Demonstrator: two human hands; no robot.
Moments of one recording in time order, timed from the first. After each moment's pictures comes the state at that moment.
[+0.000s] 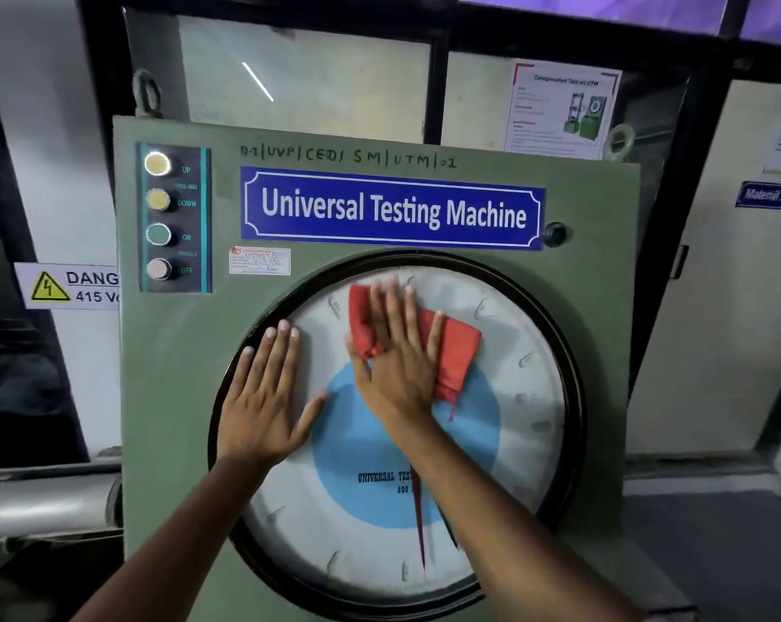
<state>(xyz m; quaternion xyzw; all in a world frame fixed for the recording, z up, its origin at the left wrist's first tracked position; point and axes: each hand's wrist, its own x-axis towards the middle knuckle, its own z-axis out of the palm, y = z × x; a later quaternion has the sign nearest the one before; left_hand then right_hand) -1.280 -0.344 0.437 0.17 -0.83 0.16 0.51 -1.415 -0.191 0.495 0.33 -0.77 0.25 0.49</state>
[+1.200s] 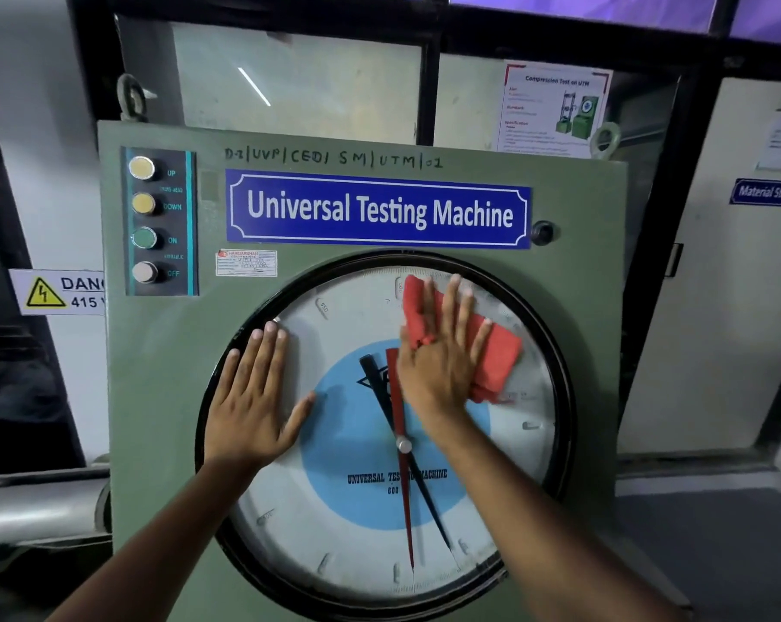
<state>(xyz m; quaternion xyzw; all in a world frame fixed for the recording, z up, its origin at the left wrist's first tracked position) -1.281 -0.343 0.438 0.17 -0.82 0.16 0.52 -1.443 -0.133 0.512 0.23 -0.83 0.28 0.42</state>
